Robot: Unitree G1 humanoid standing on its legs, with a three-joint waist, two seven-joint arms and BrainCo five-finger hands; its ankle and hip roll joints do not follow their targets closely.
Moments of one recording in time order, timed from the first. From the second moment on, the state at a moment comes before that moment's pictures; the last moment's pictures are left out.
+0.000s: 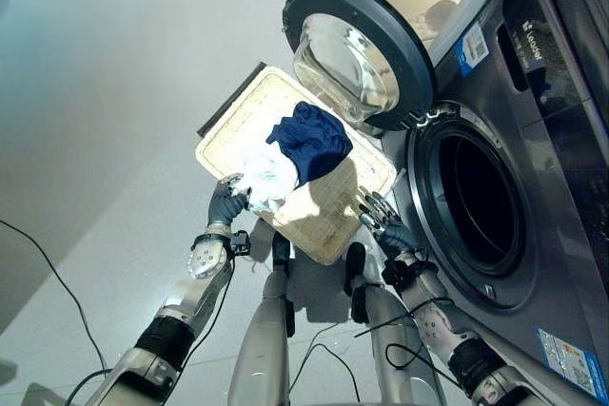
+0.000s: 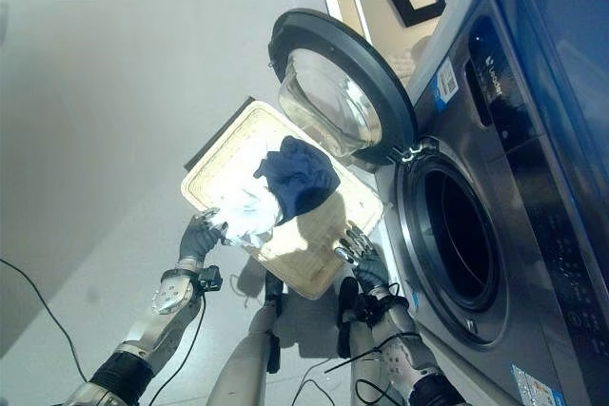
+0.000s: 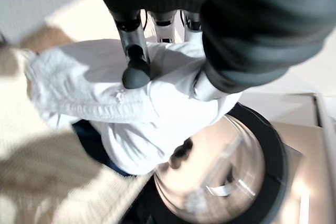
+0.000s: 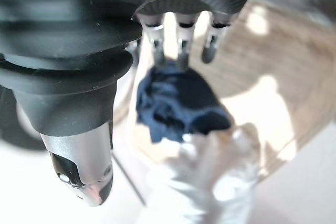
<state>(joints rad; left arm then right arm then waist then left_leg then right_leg) -0.25 0.43 -0.32 0.25 -0.60 -0.23 0.13 -0.25 -0.32 0.41 0.43 0.58 -0.26 -0.07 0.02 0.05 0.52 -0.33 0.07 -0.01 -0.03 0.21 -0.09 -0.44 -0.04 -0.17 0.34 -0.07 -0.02</state>
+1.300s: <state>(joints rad) -0.37 0.57 -0.46 0.06 -0.77 0.11 -0.29 -0.50 -0.59 0.68 0.31 -0.12 -0.13 0.00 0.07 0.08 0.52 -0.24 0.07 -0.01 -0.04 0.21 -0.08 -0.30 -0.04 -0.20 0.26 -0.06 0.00</state>
